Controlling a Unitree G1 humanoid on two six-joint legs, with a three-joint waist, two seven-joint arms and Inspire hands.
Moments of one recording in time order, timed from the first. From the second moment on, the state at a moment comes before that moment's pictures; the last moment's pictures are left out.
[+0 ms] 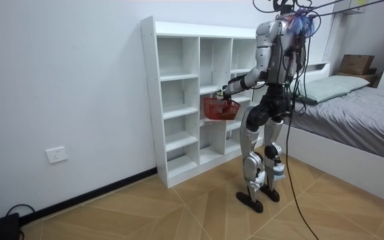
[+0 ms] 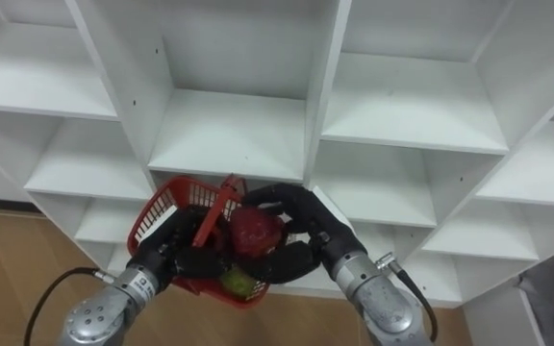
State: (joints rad) left arm 0.05 0.19 -0.23 0.38 -0.05 -0.13 -0.19; right arm 0.08 -0.25 0.27 0.20 0.00 -0.13 0.22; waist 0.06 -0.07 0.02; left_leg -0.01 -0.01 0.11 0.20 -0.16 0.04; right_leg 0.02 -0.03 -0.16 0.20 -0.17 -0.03
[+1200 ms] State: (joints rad) left arm 0.06 0.17 -0.22 0.33 -0.03 -0.13 -0.21; right arm 0.11 -0.23 0.28 0.20 -0.01 -0.13 0.22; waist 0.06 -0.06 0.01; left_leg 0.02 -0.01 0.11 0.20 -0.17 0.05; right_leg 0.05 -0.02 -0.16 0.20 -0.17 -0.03
